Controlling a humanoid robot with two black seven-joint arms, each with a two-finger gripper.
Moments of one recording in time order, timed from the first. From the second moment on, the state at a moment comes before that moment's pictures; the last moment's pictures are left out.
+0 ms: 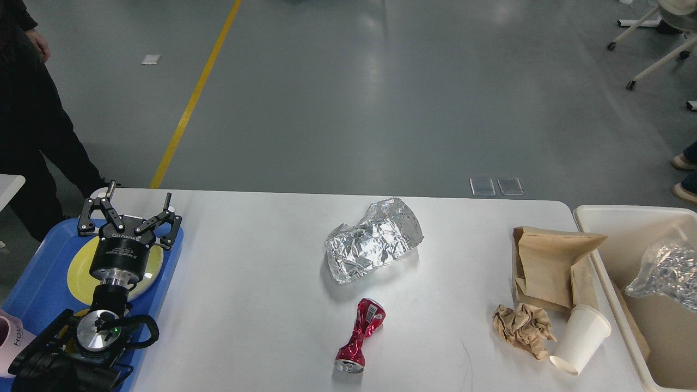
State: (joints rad) left arm -0.35 0.20 -1.27 -0.67 -0.08 -0.63 -0.27; right arm 0.93 -0.73 -0.96 0.52 0.16 0.00 -0.22
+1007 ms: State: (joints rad) left arm -0.35 0.20 -1.27 -0.67 -0.08 -0.63 -0.27; right arm 0.51 -0.35 -0.86 0.05 0.16 -0.05 -0.22
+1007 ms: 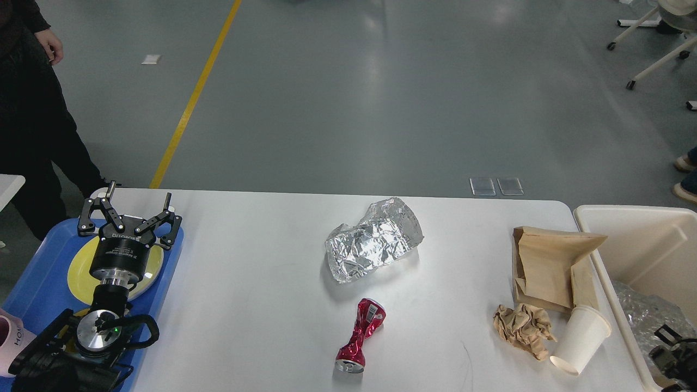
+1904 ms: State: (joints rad) left arm -0.35 0.20 -1.27 -0.67 -0.08 -0.63 -0.27; right arm 1.40 -0.55 -1.26 0.80 0.00 0.24 -0.25
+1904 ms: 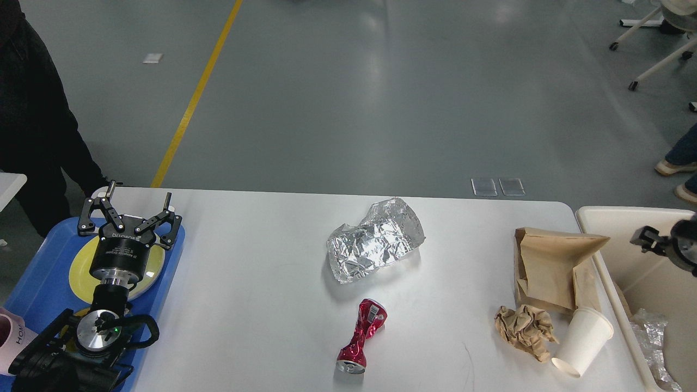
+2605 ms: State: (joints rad) left arm -0.35 0.20 -1.27 -0.67 -0.08 -0.63 -0.27; right arm 2.52 -0.32 -1.33 1.67 0.12 0.86 -0.25
